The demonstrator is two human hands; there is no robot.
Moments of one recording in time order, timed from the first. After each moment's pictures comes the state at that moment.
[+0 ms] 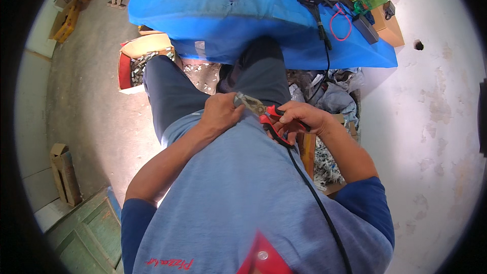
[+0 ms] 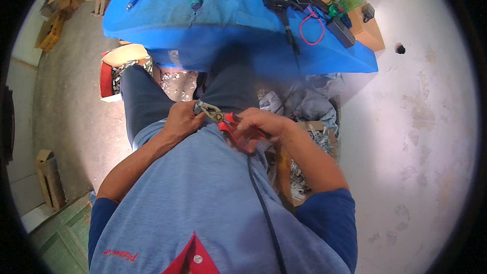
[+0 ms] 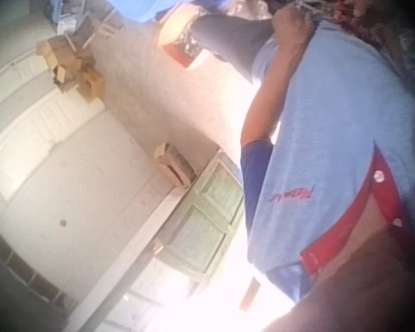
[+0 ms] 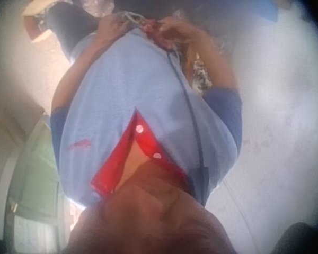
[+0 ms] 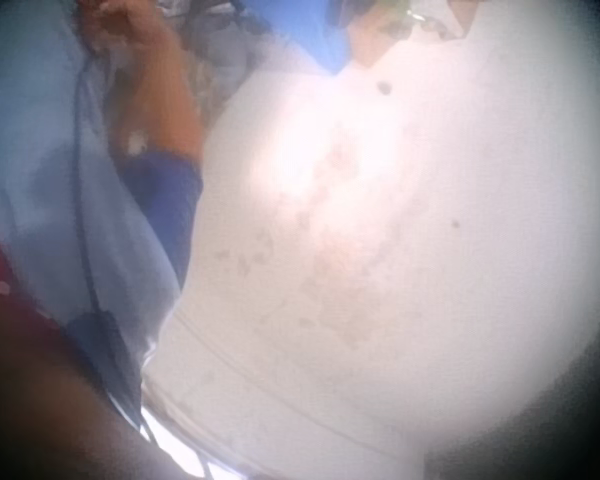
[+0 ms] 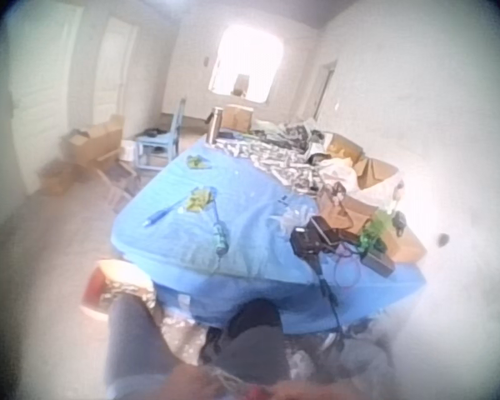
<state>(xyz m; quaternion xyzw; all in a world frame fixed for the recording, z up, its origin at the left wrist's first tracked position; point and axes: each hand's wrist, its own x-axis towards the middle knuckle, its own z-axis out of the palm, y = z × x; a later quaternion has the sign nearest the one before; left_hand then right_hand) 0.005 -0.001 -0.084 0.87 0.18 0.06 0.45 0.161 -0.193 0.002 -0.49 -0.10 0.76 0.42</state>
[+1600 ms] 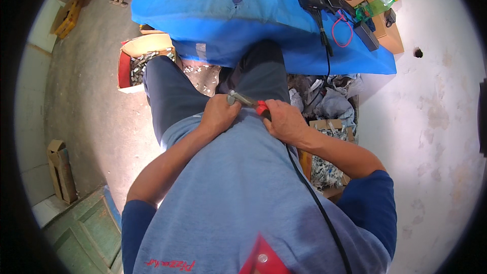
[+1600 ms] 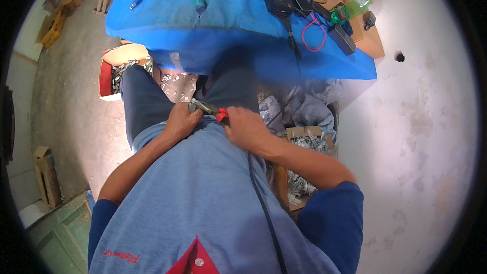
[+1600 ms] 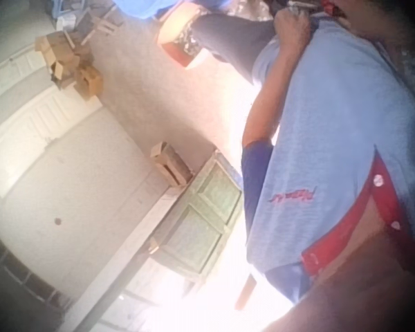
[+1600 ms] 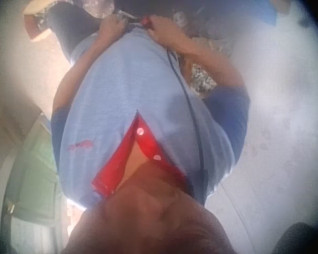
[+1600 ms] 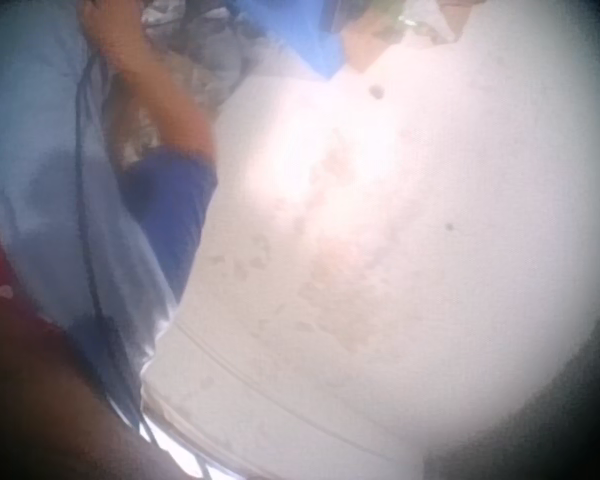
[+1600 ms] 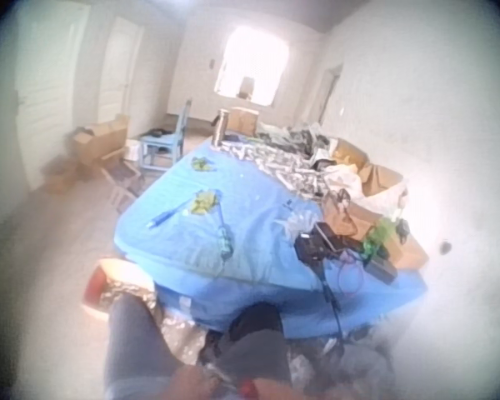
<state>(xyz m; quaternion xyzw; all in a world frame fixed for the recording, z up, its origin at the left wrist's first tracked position) 0.006 0.005 -0.082 0.80 0.26 0.04 0.54 0.120 -0.172 -0.026 -0.83 -0.51 0.18 0.14</state>
